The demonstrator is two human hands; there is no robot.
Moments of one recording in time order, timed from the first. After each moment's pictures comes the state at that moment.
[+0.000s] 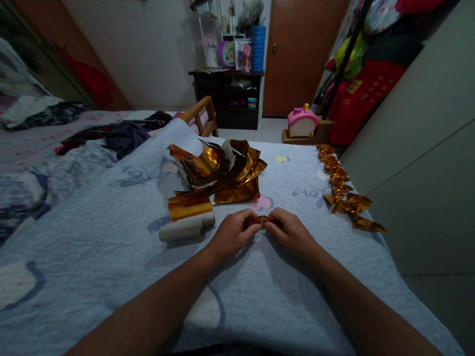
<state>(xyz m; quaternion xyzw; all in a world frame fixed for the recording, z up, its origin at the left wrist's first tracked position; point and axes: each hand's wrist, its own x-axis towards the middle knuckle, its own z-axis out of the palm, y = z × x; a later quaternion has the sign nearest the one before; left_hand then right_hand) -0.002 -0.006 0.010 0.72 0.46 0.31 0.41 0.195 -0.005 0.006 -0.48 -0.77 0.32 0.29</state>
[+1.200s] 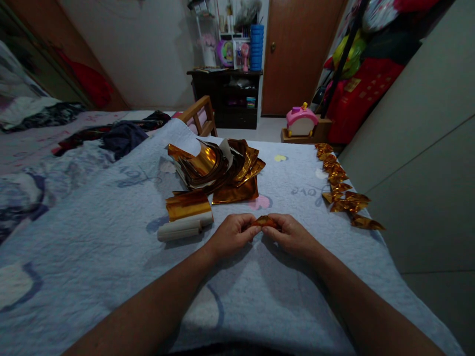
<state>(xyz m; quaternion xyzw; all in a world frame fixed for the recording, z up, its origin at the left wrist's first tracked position) -0.004 -0.006 0.012 0.70 0.44 0.27 0.50 0.193 -0.009 0.021 -0.43 -0.71 0.49 0.27</state>
